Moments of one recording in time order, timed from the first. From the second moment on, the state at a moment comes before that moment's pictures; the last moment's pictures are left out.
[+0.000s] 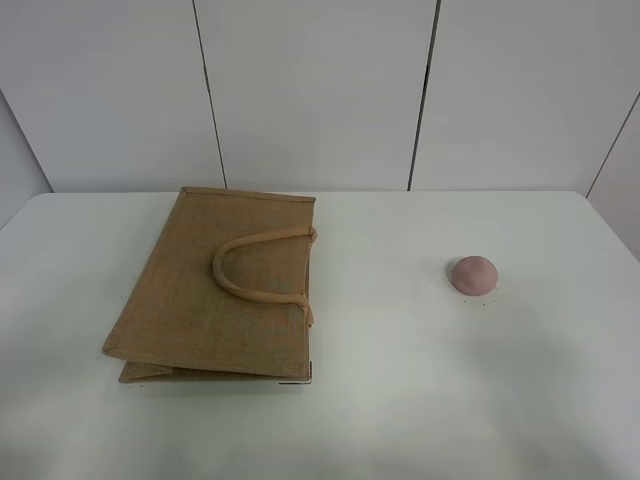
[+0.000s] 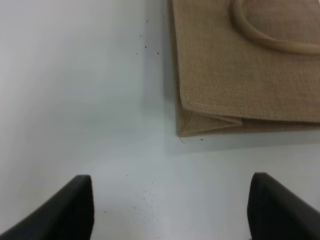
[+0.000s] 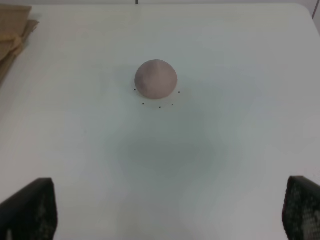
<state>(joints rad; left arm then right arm) -0.01 0.00 -0.50 0.02 1.05 0.00 0.03 0.00 -0.49 0.07 1.03 -0.04</state>
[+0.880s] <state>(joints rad) -0.01 0.94 -0.93 0.02 1.05 0.02 0.03 0.00 -0.49 0.07 1.03 -0.04</state>
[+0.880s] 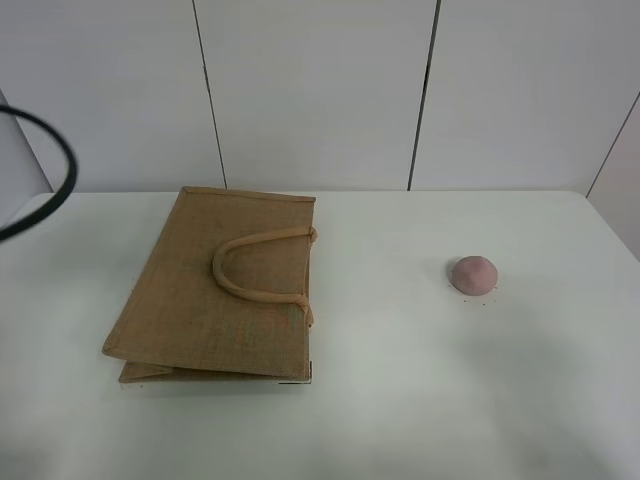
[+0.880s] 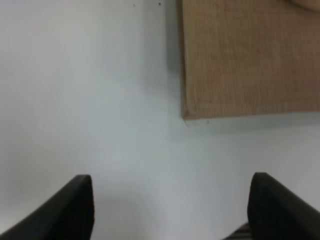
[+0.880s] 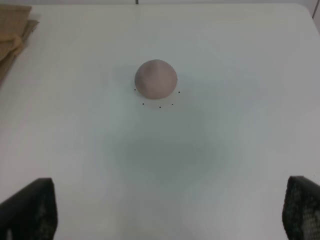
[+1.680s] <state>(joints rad) -0.19 1.91 -1.58 -0.04 1.04 -0.11 0.03 0.00 -0.49 0.07 1.03 -0.04</state>
